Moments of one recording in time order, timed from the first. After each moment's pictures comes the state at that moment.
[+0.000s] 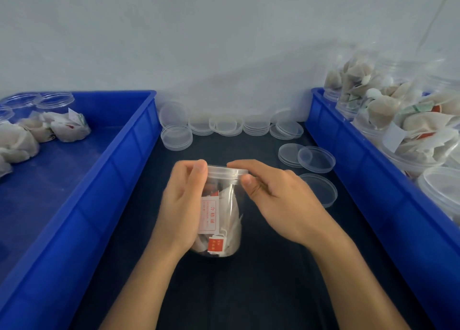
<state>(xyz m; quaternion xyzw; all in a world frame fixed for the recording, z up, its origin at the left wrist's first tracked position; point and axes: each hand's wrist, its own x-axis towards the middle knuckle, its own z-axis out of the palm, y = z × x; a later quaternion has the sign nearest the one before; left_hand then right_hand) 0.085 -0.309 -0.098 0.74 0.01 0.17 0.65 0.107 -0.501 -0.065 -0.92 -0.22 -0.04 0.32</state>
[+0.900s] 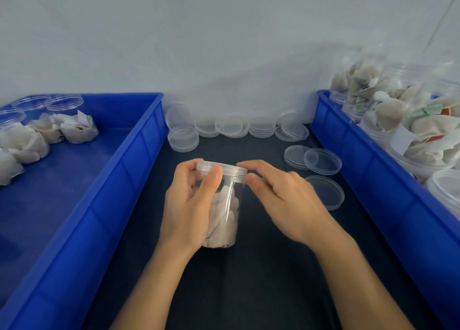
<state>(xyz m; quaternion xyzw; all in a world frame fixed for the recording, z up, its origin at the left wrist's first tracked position) 0.087 -0.303 -0.103 0.73 0.05 0.19 0.65 0.115 -0.499 -0.074 -0.92 -0.22 -0.06 0.31</state>
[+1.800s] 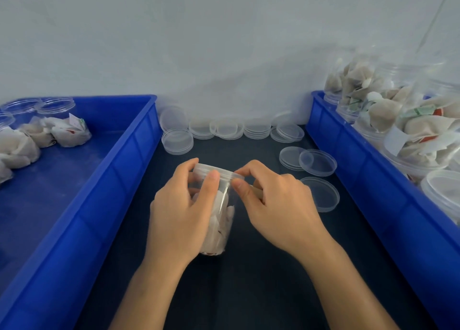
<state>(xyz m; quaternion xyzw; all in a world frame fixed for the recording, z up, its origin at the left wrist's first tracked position) 0.081 -0.302 -0.097 0.85 0.04 0.22 0.48 0.105 -0.486 -0.074 -0.93 -0.19 -0.14 0.28</state>
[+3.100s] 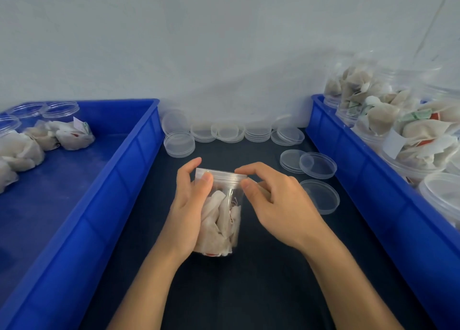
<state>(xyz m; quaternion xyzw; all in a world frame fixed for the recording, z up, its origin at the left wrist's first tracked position) 0.094 -0.296 -0.109 0.72 -0.03 0.10 0.68 0.116 -0.496 -0.081 -0.90 -0.19 -0.08 0.38</state>
